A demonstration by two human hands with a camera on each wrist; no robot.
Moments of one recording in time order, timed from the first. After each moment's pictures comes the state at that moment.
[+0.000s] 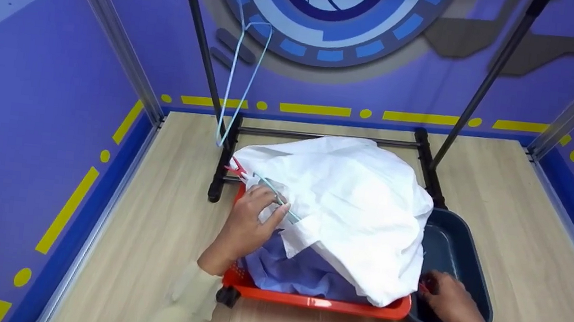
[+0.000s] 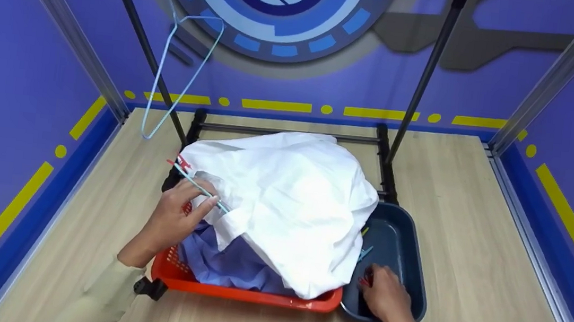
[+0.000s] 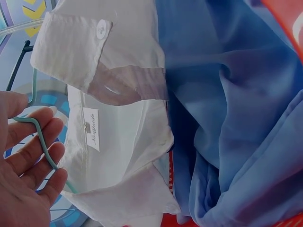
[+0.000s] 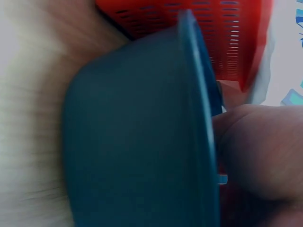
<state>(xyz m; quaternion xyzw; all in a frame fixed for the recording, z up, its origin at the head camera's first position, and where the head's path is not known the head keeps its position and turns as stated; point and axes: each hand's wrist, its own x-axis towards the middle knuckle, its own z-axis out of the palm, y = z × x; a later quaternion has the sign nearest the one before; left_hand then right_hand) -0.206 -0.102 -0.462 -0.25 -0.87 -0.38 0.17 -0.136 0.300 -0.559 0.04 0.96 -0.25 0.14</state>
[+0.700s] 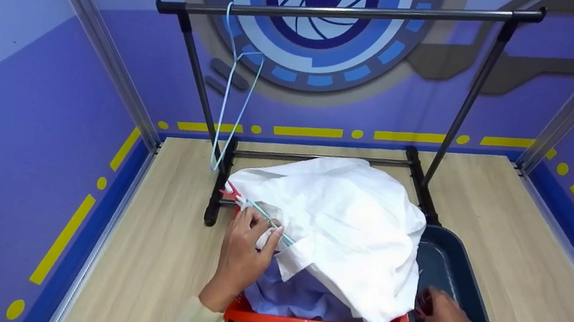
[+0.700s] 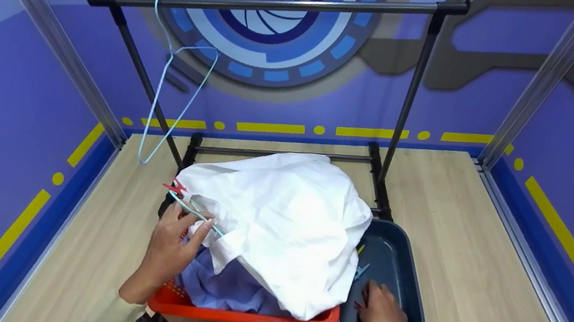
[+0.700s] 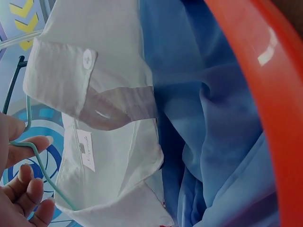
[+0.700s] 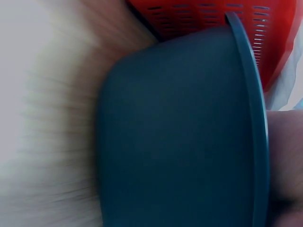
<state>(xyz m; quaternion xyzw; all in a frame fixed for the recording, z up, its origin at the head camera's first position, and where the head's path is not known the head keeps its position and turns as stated) -0.198 -0.091 -0.473 -0.20 -0.88 -0.30 0.30 -0.140 0.297 -0.572 0.09 0.96 -0.24 0.14</state>
